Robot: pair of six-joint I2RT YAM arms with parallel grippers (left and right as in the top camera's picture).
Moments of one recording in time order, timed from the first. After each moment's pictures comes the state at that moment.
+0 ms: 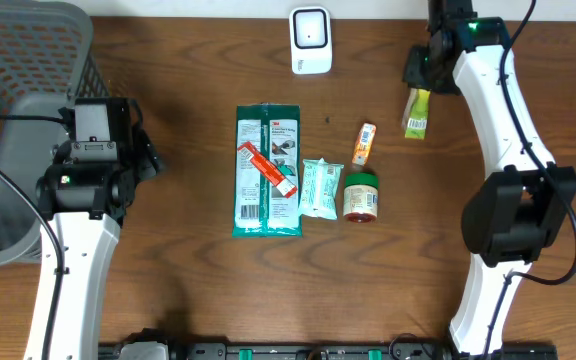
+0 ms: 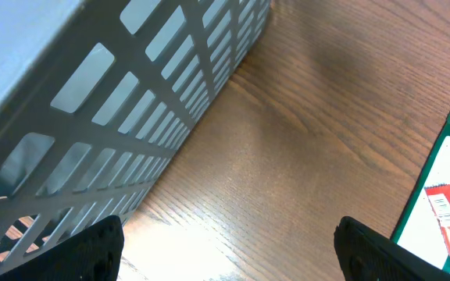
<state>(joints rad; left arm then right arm) 0.01 1.25 1.19 -0.96 -0.32 -0.41 0.11 2.16 2.07 -1.07 0.09 0.35</state>
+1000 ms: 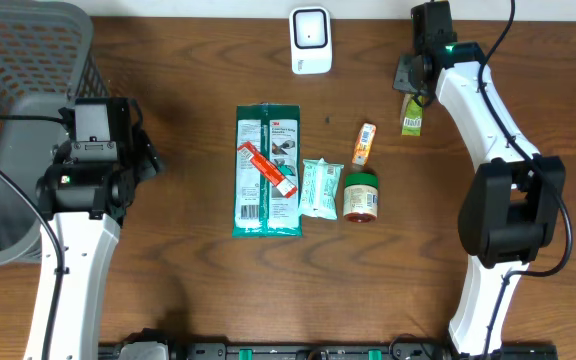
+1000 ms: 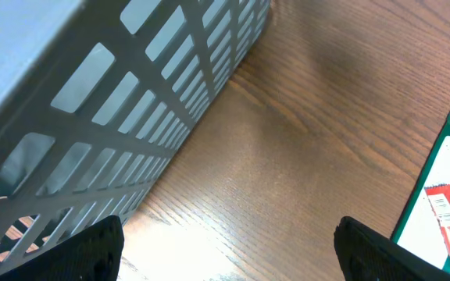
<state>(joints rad) 0.01 1.25 1.19 -0.96 -0.32 -0.41 0.13 2.16 1.86 -0.78 0.19 0.33</state>
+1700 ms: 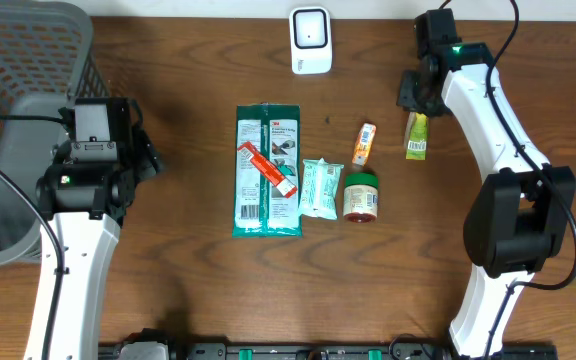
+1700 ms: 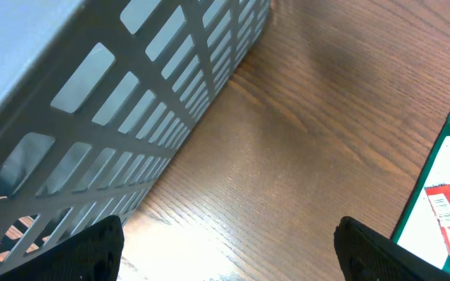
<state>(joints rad) 0.01 1.25 1.19 -0.96 -0.32 -0.41 0.13 2.09 1.82 -0.96 0.16 0.36</state>
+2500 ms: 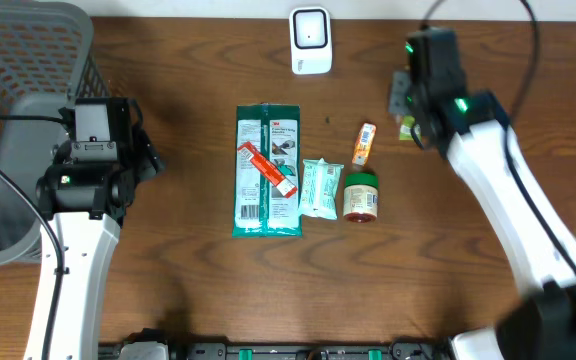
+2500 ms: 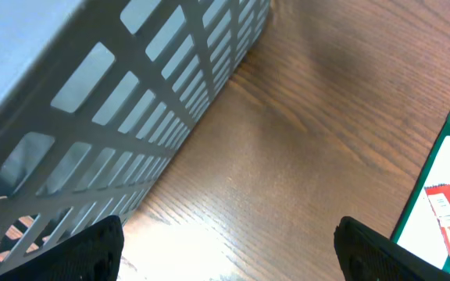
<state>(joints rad) 0.01 1.25 1.19 -0.96 -0.32 -0.41 0.26 1.61 1.41 -0.60 0.27 0.32</state>
